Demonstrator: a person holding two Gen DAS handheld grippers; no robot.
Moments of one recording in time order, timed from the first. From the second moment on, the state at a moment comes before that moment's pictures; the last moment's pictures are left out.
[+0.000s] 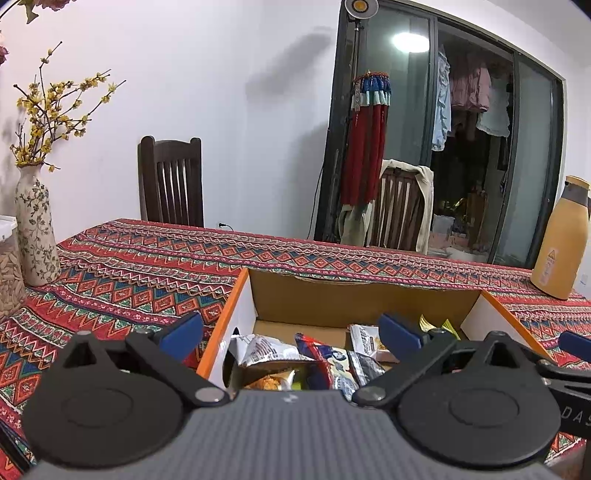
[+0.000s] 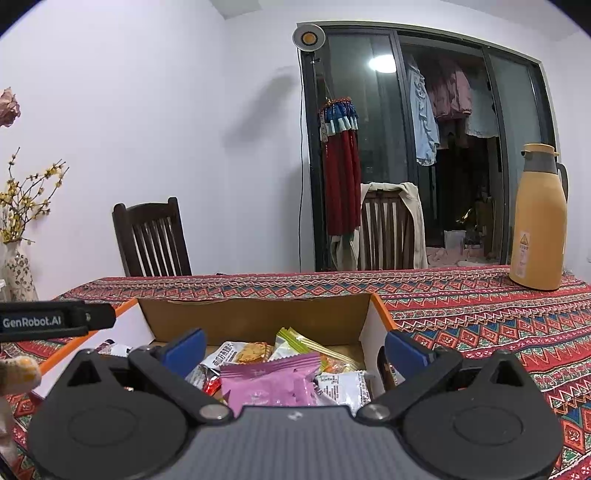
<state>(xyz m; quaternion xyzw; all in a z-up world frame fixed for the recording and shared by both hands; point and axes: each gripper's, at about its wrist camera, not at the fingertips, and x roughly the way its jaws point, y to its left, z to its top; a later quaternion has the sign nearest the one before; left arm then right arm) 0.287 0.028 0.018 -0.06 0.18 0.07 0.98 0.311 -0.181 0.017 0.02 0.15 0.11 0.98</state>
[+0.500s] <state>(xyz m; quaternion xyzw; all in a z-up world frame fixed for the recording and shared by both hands) 0.252 0.023 0.047 -0.06 0.16 0.05 0.98 0.294 -0.191 0.036 0.03 0.14 0.11 0.98</state>
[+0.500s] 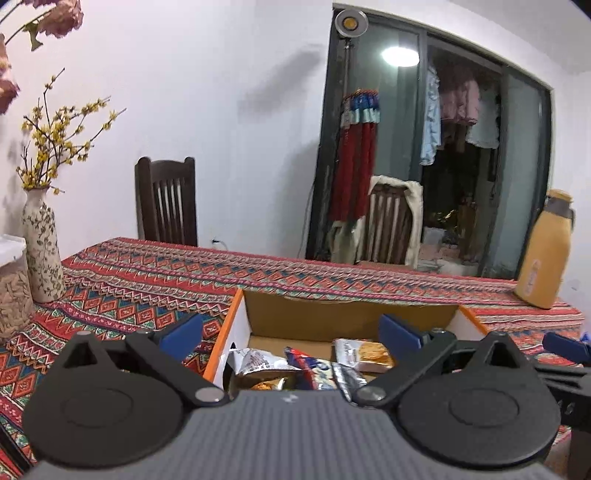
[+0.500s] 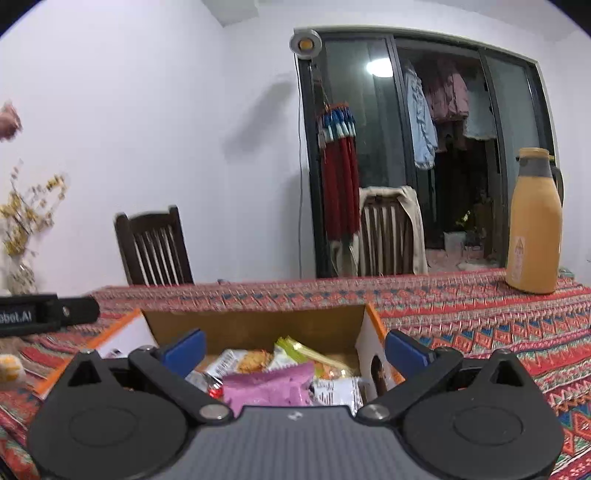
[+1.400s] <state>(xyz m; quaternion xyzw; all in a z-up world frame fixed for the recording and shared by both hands) 0.185 0.049 -0.017 0.00 0.16 0.12 0.98 0.200 -0.211 -0.010 -0.05 0.12 0.07 0.99</state>
